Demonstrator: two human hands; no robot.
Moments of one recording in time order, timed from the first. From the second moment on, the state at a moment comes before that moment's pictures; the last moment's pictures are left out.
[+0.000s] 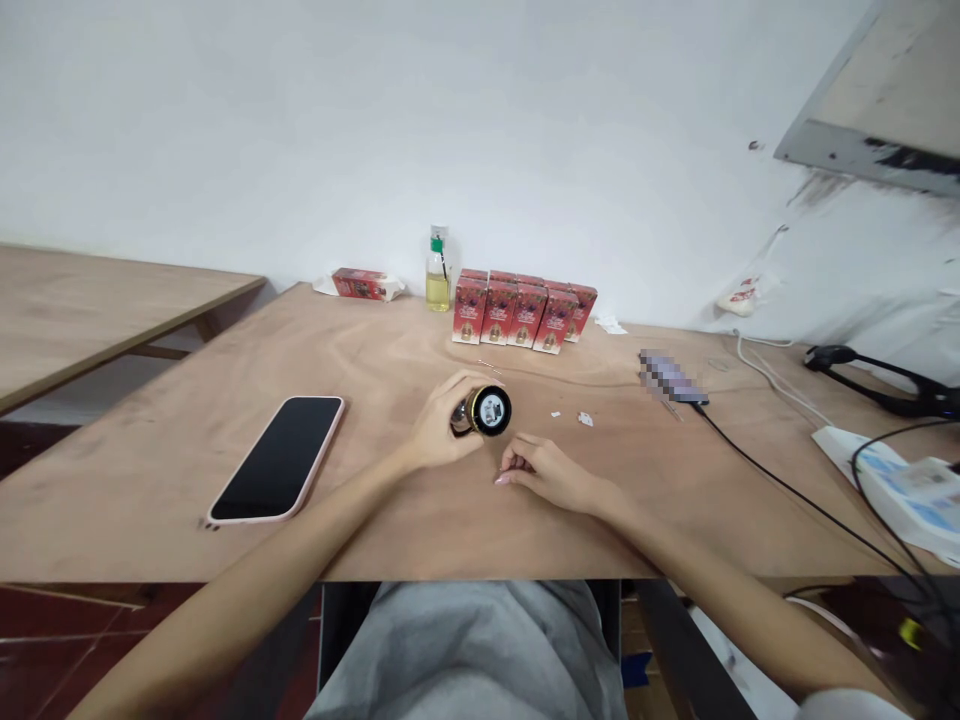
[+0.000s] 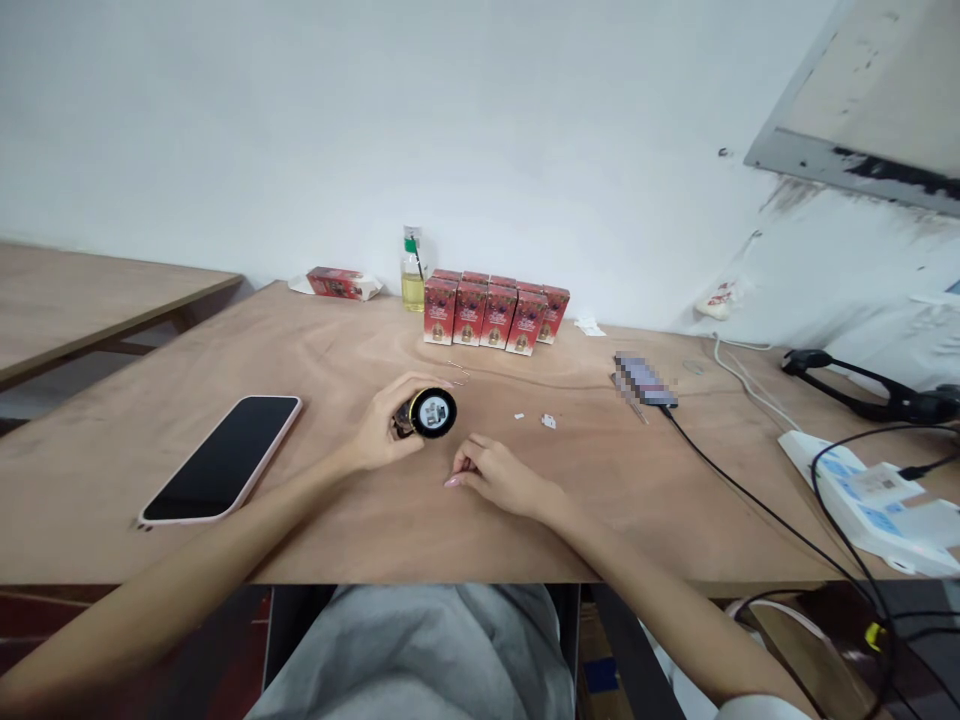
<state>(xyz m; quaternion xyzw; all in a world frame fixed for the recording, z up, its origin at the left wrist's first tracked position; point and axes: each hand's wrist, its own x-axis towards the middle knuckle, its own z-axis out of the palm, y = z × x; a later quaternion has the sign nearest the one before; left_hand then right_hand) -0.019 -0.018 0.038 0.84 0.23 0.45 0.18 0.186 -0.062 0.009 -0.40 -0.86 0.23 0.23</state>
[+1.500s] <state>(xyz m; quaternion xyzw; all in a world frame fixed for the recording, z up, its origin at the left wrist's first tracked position) -0.010 -0.029 0.029 0.86 0.19 0.42 0.20 0.166 -0.085 0.045 -0.31 -0.78 -0.14 0.53</state>
